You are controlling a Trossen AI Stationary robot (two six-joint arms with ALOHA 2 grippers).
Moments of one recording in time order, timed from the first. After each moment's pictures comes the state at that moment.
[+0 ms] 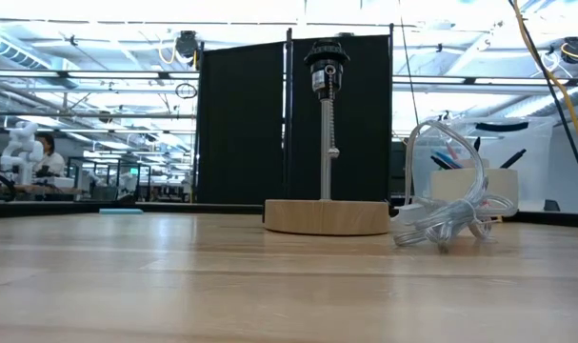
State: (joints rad) left arm -0.02 1.37 1.10 1.21 0.33 -0.05; right arm 0.37 1.57 1.53 0.57 0.46 -0.48
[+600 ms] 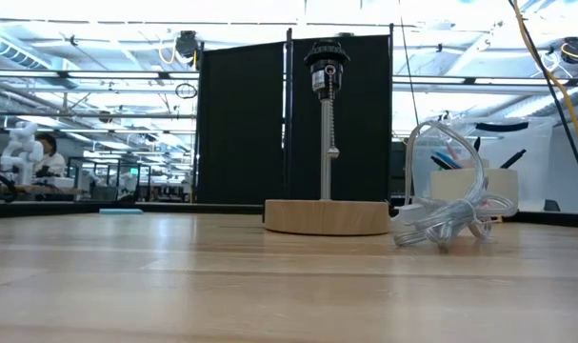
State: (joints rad) left arm -0.07 1.40 1.10 1.16 0.25 0.04; right arm 0.26 1.57 1.53 0.59 0.26 -0.32
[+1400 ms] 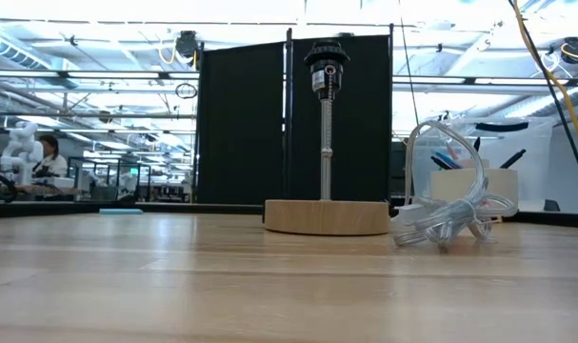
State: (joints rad) left arm -0.05 1.43 1.10 1.13 0.20 0.04; right arm 0.20 1.57 1.53 0.64 0.20 -0.24
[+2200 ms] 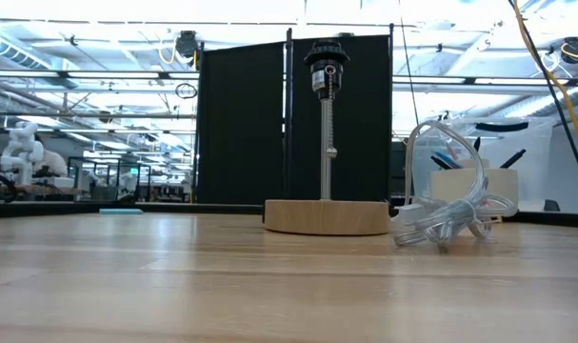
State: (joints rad) left arm -0.07 1.43 1.10 1.08 0.19 0.03; right arm 0.21 1.57 1.53 0.61 0.21 -0.25
